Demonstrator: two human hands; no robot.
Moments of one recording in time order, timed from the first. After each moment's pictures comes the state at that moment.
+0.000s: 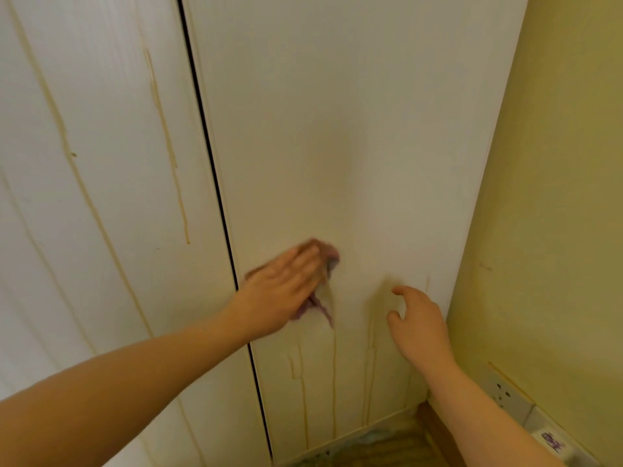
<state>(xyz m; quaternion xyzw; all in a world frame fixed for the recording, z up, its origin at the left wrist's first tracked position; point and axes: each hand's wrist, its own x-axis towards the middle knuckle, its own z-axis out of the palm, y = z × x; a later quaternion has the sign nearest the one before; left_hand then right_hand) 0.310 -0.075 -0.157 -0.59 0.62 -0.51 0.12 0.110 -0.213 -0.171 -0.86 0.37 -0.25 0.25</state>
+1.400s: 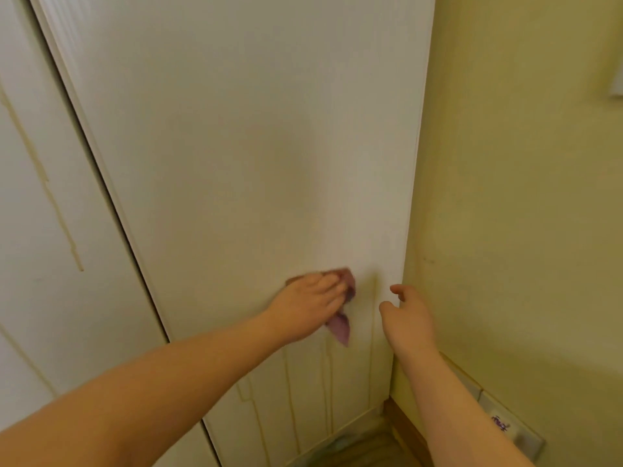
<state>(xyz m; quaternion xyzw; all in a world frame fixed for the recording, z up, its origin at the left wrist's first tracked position) 0.259 -0.194 -0.176 -0.54 0.74 -0.40 0.06 0.080 -0.242 -0.160 -0.67 0.48 -0.33 0.45</state>
